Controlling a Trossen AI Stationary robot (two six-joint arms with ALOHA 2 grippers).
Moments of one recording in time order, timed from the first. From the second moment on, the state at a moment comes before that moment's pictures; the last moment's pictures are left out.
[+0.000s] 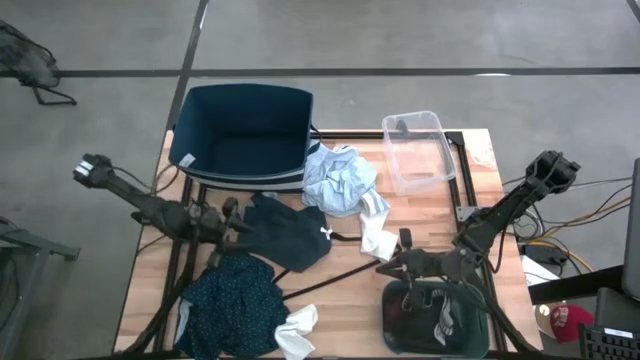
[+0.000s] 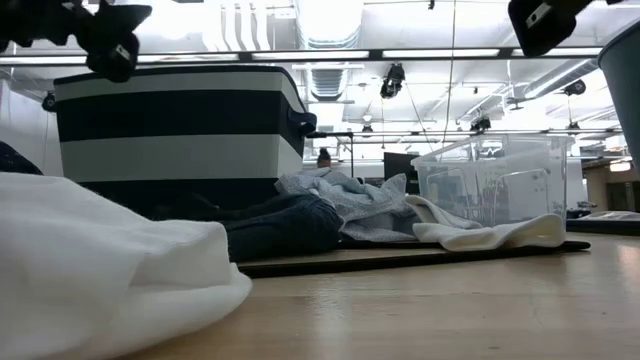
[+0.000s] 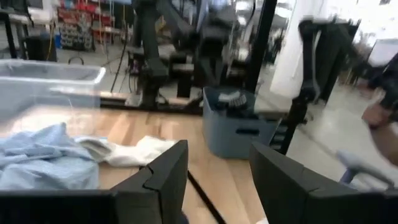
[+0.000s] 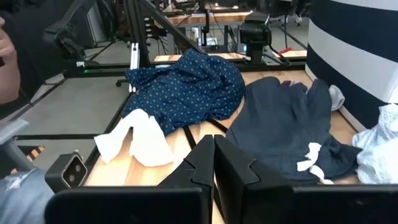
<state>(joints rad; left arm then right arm) -0.51 0.59 0.27 0.30 -0.36 -0.17 0.72 1.21 0.53 0.40 0.63 0.28</state>
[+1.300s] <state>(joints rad) -0.36 1.39 0.58 -0.14 -0.52 -0.34 0.72 1.21 0.53 0.40 0.62 0.28</state>
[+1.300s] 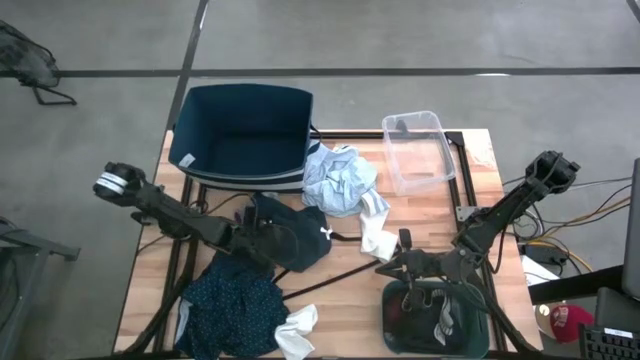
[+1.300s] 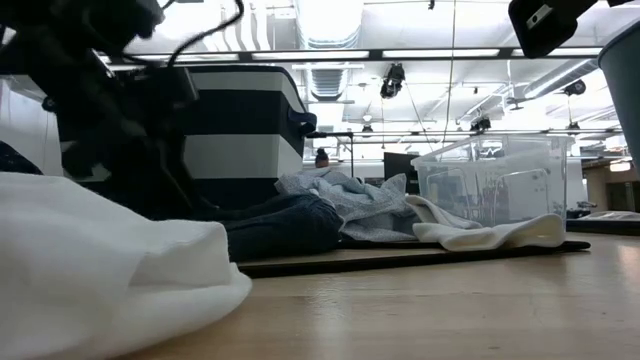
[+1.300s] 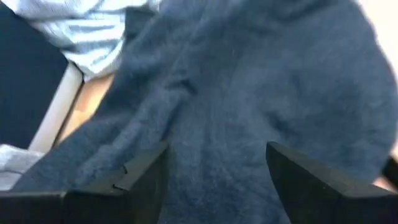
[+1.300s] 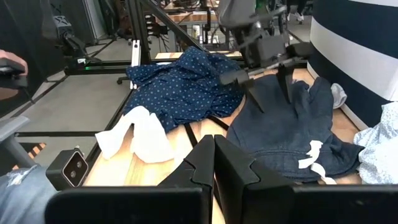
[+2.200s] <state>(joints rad) -0.32 1.52 0.58 -0.06 -0.47 -0.25 0.72 1.21 0.53 0.40 0.62 0.29</state>
